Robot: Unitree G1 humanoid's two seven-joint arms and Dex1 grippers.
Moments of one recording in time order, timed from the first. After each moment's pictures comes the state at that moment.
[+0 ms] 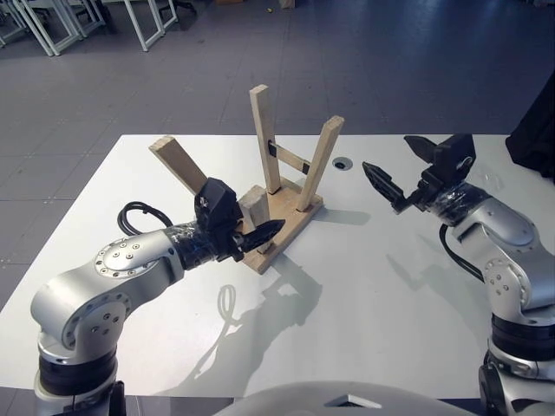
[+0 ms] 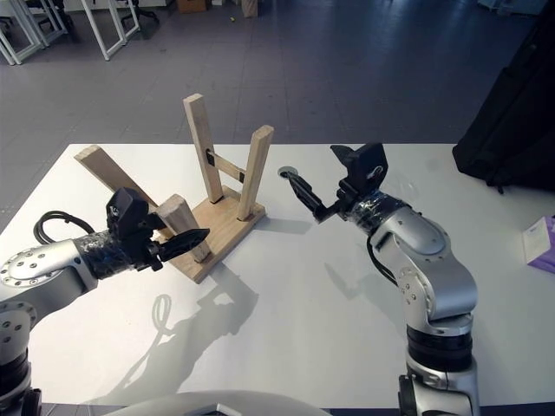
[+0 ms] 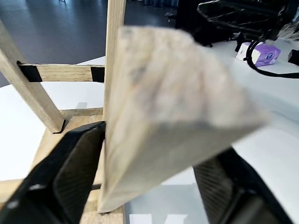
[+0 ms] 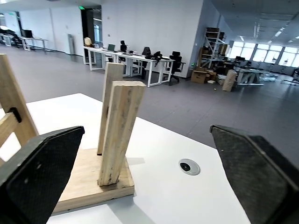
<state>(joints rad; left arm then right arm) -0.12 0.67 0.19 -0.76 -0.93 1.06 -0.34 -0.26 -0.45 -0.10 -0.49 0.47 0.65 0.45</state>
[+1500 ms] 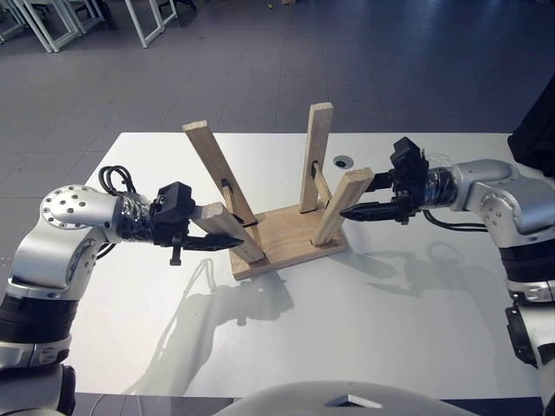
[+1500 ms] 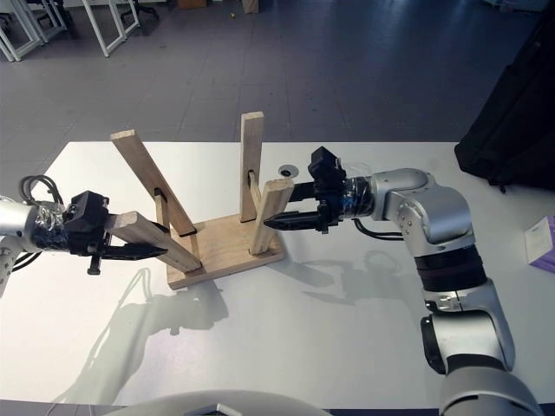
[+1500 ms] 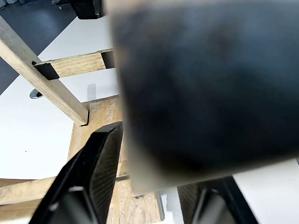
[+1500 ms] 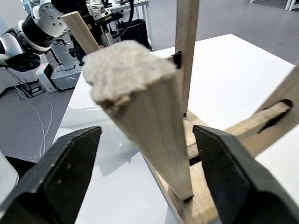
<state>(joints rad) -0.25 0.95 0.04 -0.16 -0.54 0.34 -1.38 -0.66 -0.64 0.18 0.02 0.59 0.75 1.25</state>
